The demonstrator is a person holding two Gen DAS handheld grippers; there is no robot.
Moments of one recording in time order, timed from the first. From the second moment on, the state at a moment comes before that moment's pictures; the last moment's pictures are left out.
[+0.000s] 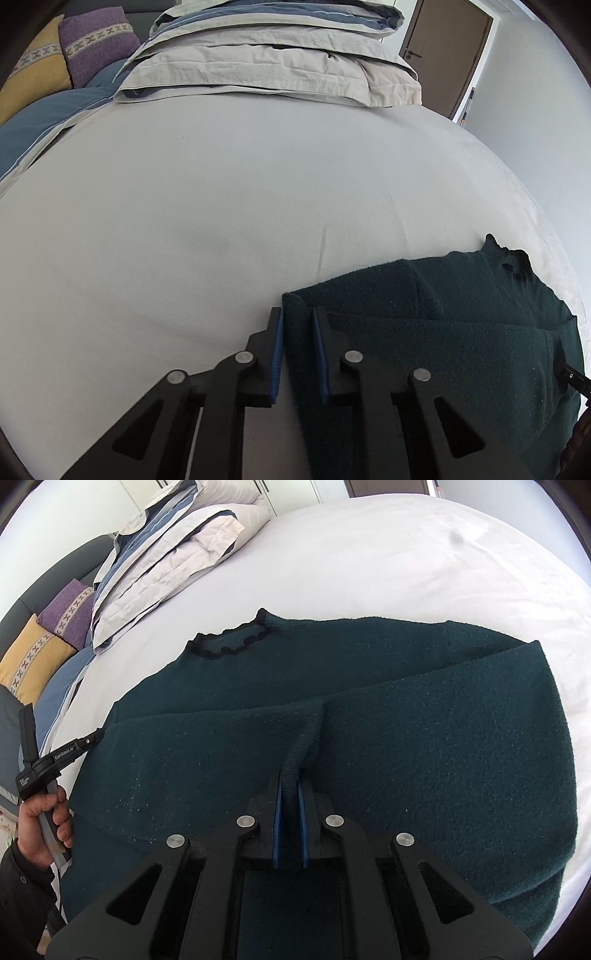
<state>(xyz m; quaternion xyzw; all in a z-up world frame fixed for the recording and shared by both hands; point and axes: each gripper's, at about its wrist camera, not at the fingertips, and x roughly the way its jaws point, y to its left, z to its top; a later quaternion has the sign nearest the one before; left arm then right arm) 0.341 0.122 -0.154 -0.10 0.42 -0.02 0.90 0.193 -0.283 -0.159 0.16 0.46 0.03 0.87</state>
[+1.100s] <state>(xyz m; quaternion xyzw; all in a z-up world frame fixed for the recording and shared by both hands) 0.245 0.096 -0.154 -0.04 0.43 -0.06 0.90 0.156 -0.288 -0.150 0.17 0.46 0.00 0.87</state>
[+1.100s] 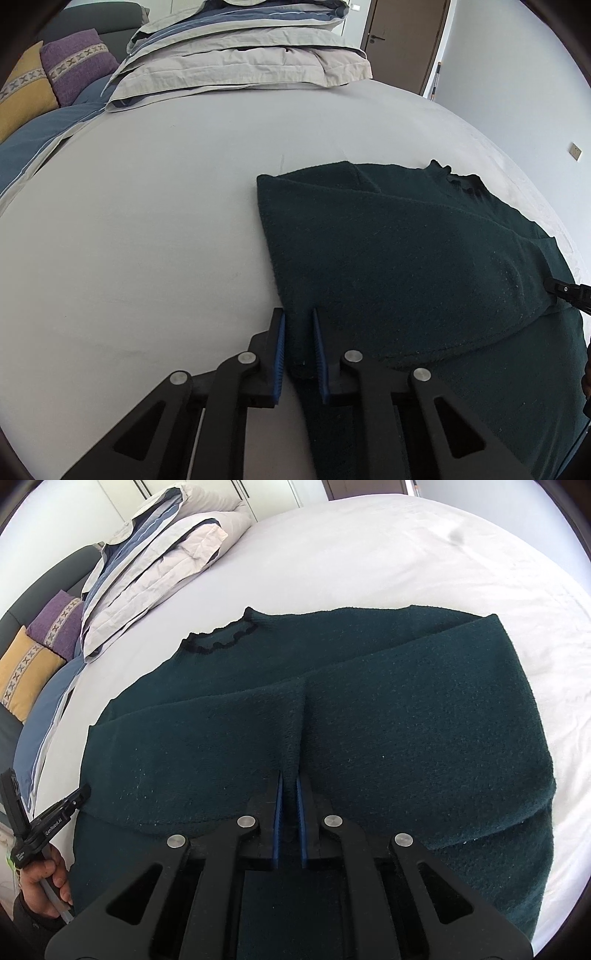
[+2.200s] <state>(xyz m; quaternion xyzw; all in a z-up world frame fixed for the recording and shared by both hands) 0.052 0.162 -0.157 -0.23 0.47 -0.15 0.84 -0.045 -0.309 -0.108 0.23 0.38 0.05 0.89</state>
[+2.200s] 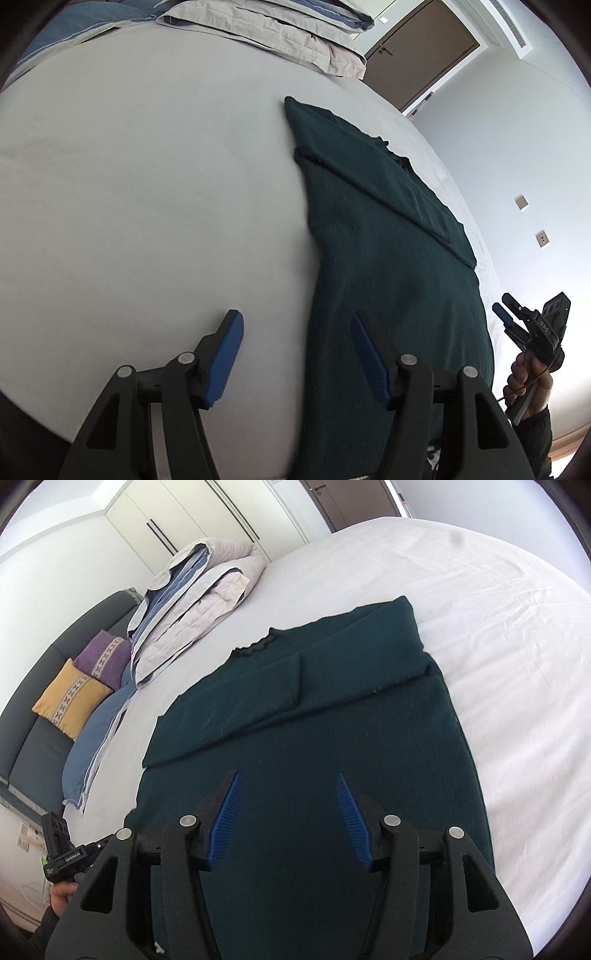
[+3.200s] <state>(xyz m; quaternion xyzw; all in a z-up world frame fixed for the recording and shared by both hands) -0.024 0.157 -0.207 -0.27 0.54 -0.23 0.76 -0.230 -0.394 -0.137 0.28 0.44 0.00 0.85</state>
